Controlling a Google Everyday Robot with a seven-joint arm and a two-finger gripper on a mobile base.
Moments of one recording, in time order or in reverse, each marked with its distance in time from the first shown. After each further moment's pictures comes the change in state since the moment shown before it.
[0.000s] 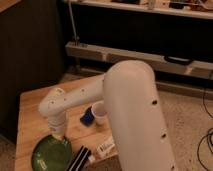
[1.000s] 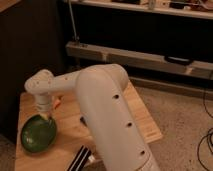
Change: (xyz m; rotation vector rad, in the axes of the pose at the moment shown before) arm -0.090 -0.107 -0.029 0.023 -0.079 0.099
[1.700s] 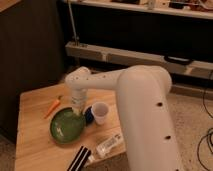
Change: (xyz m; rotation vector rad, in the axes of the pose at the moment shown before) arm 0.147 -0.074 -0.017 0.025 0.022 0.205
